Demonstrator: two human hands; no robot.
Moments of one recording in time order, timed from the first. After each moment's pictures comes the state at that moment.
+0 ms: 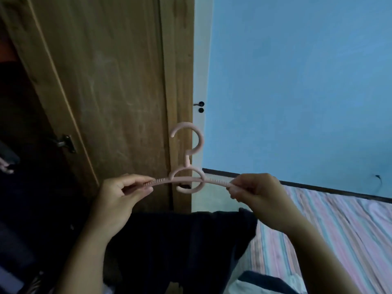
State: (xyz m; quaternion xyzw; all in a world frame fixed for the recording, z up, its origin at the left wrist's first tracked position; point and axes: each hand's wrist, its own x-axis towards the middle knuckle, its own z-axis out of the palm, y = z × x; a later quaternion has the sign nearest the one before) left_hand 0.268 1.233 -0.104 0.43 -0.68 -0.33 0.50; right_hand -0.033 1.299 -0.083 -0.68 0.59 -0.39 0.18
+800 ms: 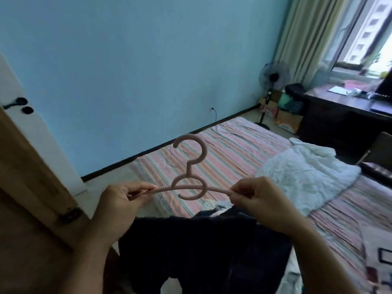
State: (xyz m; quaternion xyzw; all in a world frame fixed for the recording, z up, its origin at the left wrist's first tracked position) left_hand 0.113 1.201 -0.151 0.19 -0.83 -0.48 0.22; right_hand -0.037 1.475 -0.138 -0.36 0.83 -0.42 0.10
